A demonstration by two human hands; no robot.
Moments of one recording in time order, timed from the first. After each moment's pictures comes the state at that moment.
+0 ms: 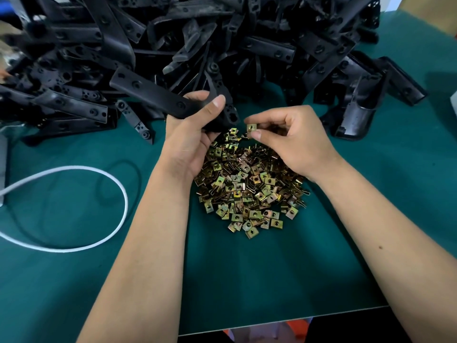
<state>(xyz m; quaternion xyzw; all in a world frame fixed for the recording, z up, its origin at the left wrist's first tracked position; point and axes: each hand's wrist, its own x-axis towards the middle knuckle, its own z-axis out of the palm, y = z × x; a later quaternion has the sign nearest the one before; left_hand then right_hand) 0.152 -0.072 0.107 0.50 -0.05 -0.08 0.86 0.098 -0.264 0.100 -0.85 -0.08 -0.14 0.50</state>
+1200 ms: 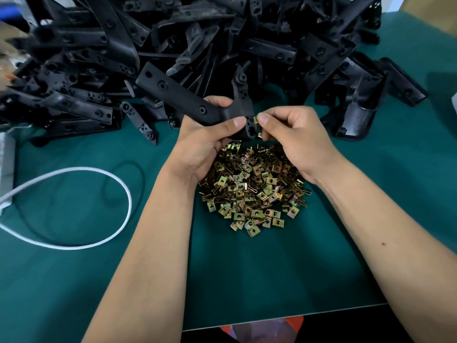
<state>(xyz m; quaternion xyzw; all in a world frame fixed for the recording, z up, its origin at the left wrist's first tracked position) 0.144 -0.076 0.106 0.53 -0.13 -0.14 0.82 0.100 -0.258 0.099 -0.78 -0.05 -0.12 0.61</state>
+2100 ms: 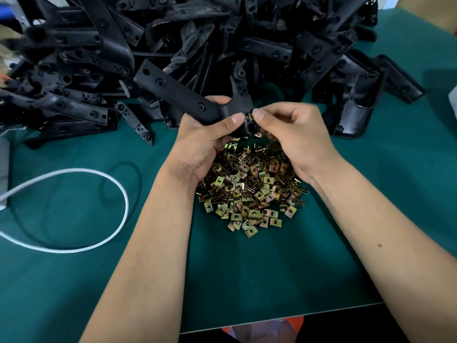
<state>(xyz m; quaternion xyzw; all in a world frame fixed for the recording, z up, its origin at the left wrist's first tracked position) 0.143 -0.082 0.106 0.55 -0.12 -0.13 0.82 0.100 -0.256 0.099 -0.70 -0.01 -0.14 0.70</state>
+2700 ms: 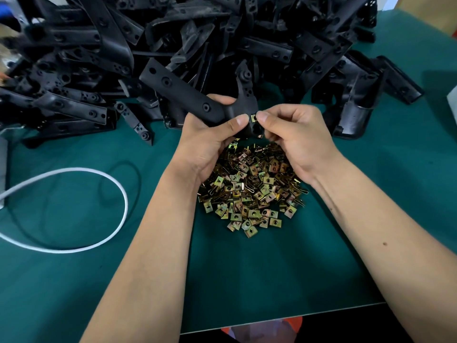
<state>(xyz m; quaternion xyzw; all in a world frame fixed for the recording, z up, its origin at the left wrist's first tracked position) 0.143 -0.087 0.101 0.58 -0.12 -0.11 0.80 0.100 -0.258 0.096 -0.69 0.01 -0.12 0.71</state>
